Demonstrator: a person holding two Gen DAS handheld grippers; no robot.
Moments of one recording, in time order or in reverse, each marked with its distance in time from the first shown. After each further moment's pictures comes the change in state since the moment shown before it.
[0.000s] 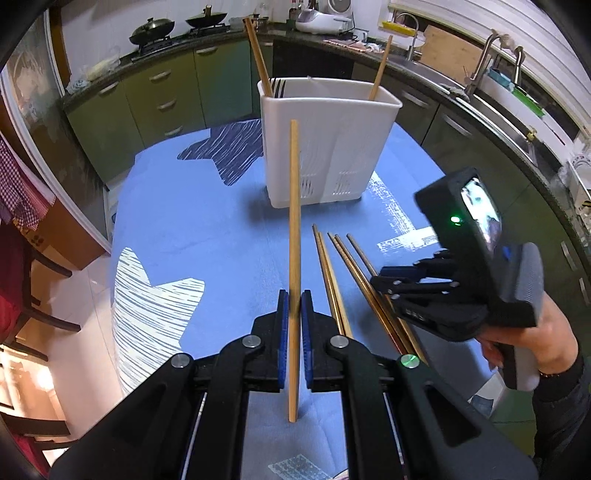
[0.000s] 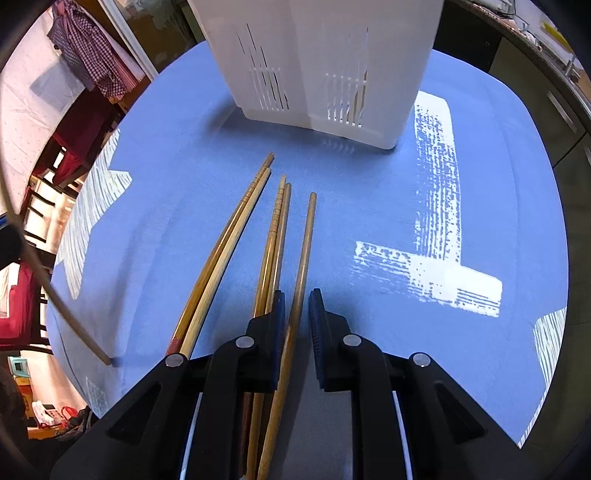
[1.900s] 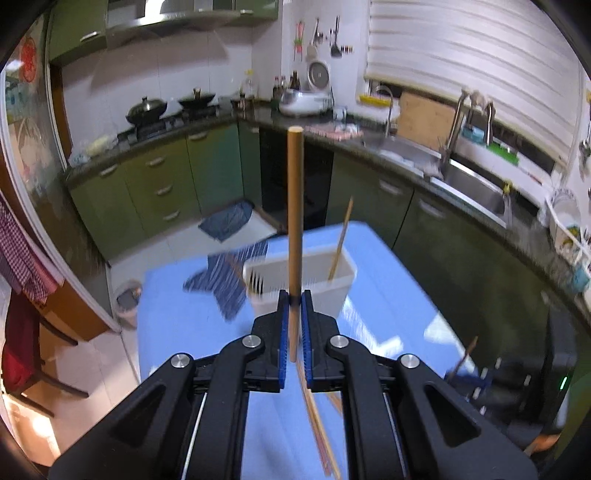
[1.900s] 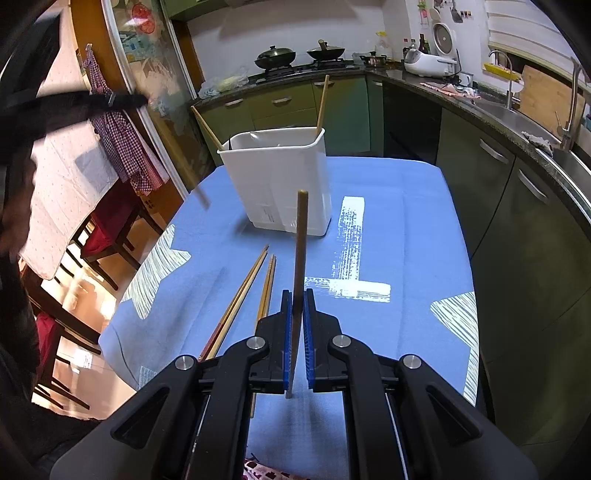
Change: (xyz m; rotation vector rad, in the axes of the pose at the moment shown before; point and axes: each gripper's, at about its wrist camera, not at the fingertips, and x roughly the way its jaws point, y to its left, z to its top) left arm -0.102 -0.025 0.119 0.056 -0.299 -0.008; right arm -0.183 -0.042 -0.097 0.072 -0.443 0.052
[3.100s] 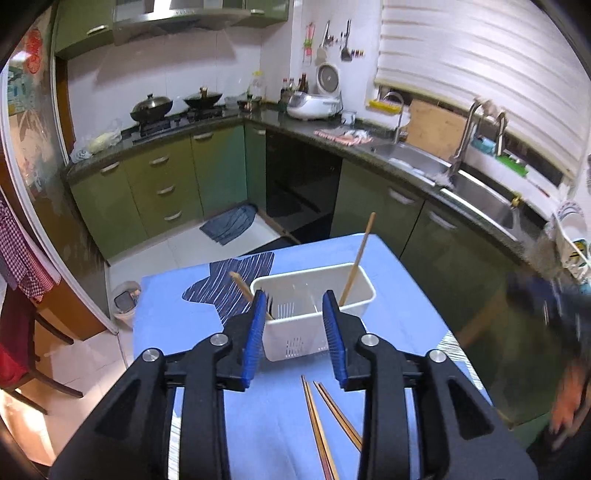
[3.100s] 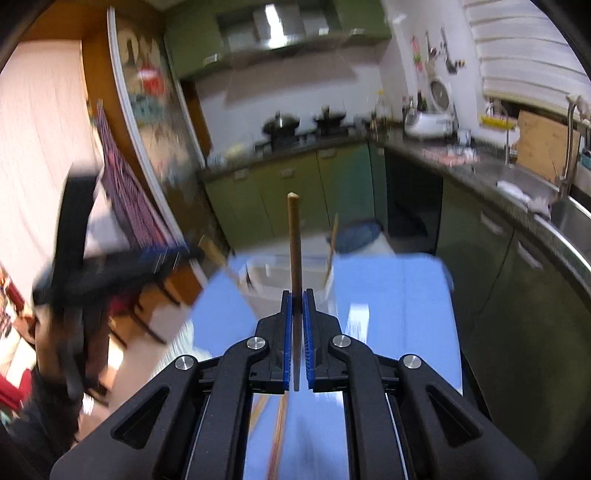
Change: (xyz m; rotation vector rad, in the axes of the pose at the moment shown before) left arm 0.019 0.021 -0.004 -0.031 -0.014 -0.003; right arm -0.061 0.011 0.117 0.027 -0.283 0.037
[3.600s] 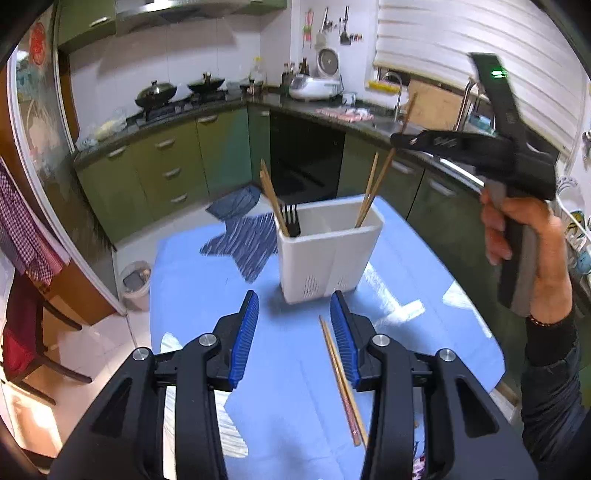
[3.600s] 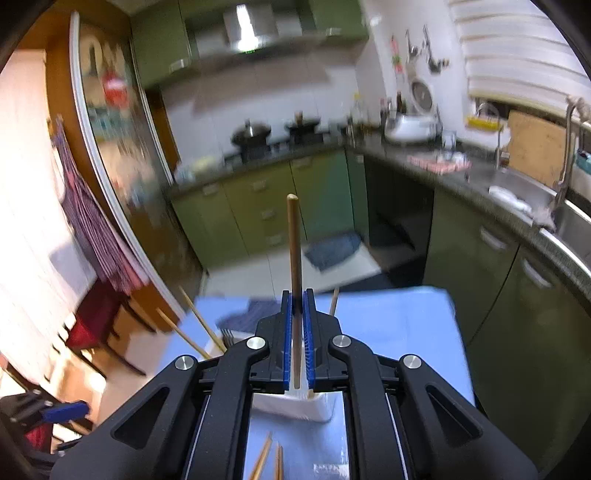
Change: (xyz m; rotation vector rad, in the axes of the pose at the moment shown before) left arm -0.019 0.017 -0.065 0.022 0.094 0.017; right arm 0.130 -0.002 0.061 0.040 0.036 -0.117
